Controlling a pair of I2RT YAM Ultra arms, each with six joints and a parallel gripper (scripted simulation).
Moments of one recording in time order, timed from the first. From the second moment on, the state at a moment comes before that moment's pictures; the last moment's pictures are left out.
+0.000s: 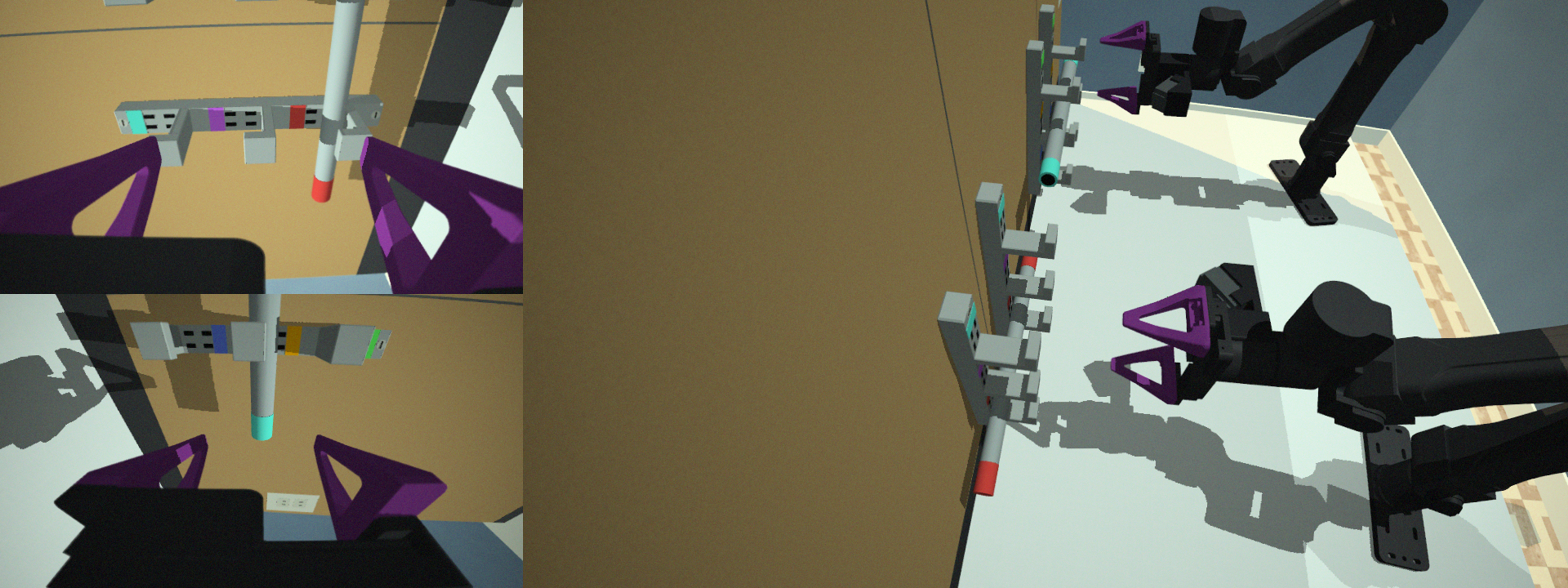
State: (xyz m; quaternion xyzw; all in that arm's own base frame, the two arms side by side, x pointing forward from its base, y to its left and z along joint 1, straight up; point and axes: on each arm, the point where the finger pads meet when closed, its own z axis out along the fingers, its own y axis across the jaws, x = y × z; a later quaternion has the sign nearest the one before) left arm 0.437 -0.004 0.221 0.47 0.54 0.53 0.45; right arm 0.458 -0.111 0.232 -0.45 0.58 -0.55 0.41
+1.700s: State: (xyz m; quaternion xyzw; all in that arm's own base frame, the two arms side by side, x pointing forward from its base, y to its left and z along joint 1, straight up) left arm 0.437 -0.004 0.221 0.47 0.54 0.53 0.45; right arm 0.509 -0.122 0.231 -0.45 0.57 -0.55 0.42
